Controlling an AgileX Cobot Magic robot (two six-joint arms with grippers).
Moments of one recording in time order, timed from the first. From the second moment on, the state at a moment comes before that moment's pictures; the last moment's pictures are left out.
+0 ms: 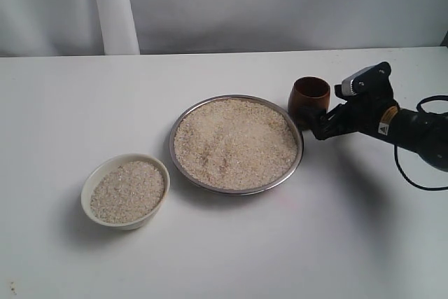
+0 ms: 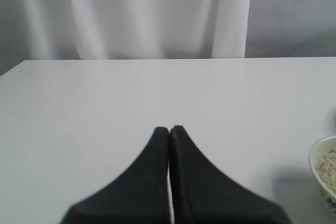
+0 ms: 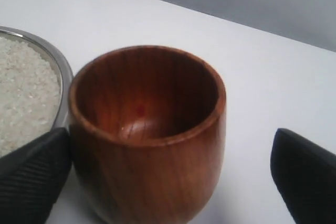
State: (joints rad) left arm -0.01 0.00 0.00 -0.04 0.35 0.04; right arm -0.02 2.24 -1.02 -0.78 -0.88 0.27
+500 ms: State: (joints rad) left arm -0.01 0.00 0.00 -0.04 0.35 0.04; right arm -0.02 2.29 -1.08 -0.83 -0.88 0.31
